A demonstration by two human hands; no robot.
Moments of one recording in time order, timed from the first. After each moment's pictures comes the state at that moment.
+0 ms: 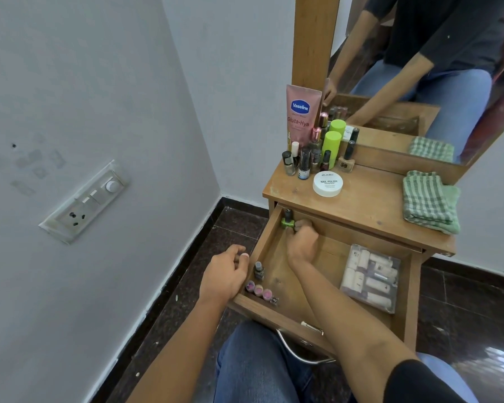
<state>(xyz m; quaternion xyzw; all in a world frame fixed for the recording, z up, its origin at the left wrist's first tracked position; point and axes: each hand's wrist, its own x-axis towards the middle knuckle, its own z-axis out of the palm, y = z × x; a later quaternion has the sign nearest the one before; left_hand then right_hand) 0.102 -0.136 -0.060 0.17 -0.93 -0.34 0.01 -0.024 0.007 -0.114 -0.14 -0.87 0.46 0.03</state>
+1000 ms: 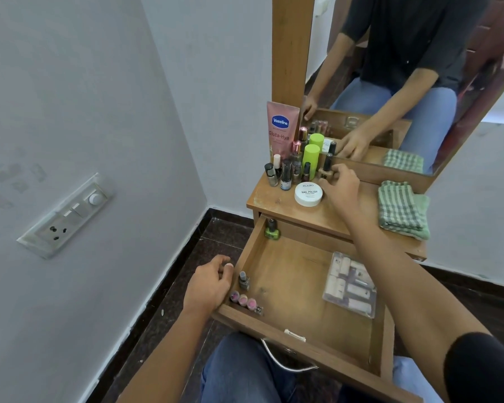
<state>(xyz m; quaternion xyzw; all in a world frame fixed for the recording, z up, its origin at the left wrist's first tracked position) 0.101 -0.136 -0.058 0.17 -0.93 -0.33 0.01 -0.138 0.121 -0.012 -0.03 -0.90 0.42 0.12</state>
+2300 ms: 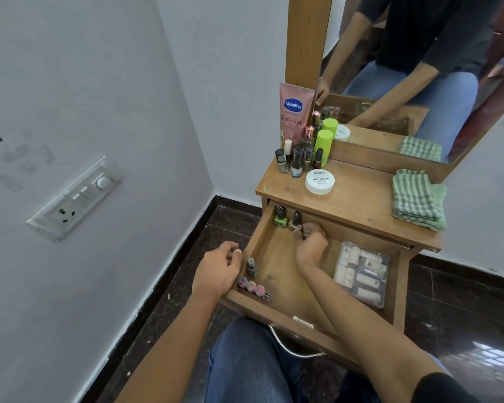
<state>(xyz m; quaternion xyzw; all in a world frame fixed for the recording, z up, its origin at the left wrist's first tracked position) 0.100 -0.136 -0.060 0.17 -0.92 -0.34 0.01 -0.020 0.039 -0.125 -0.17 -0.82 0.54 0.06</state>
